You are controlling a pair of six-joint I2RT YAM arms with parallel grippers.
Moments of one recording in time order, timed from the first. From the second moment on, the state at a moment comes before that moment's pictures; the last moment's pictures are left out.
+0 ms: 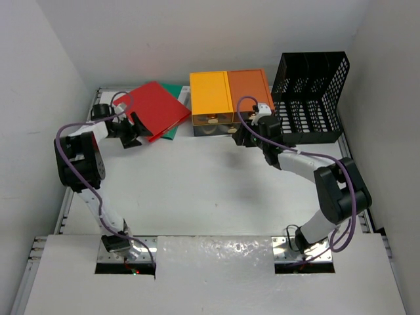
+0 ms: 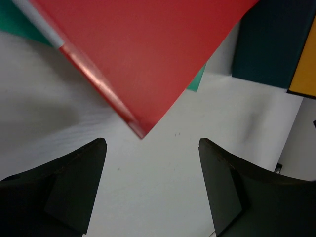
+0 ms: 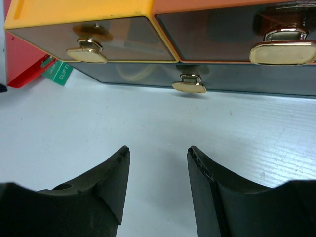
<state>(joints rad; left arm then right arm) 0.27 1.93 1.28 -0.42 0.68 -0.27 0.38 1.61 0.82 0.35 -0.09 0.38</state>
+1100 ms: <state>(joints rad) 0.22 2.13 1.35 -0.24 0.74 -0.48 0.41 1.51 0.82 0.21 0.02 0.26</state>
